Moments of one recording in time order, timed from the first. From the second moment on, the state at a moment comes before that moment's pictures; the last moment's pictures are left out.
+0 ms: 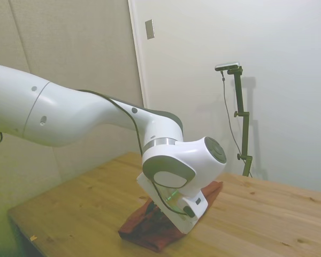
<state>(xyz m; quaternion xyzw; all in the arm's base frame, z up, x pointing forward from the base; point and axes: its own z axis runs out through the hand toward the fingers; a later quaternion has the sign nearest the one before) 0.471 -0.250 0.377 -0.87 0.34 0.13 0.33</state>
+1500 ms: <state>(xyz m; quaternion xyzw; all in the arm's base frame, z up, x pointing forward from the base) 0.454 0.073 0.392 -0.97 0.23 -0.01 0.06</state>
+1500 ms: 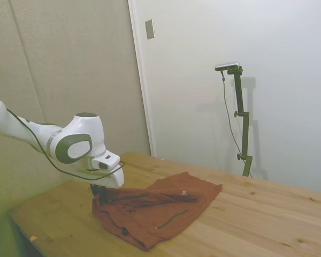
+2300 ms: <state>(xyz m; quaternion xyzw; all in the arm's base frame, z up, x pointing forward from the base) 0.431 0.104 0.370 -0.98 0.19 0.00 0.03</state>
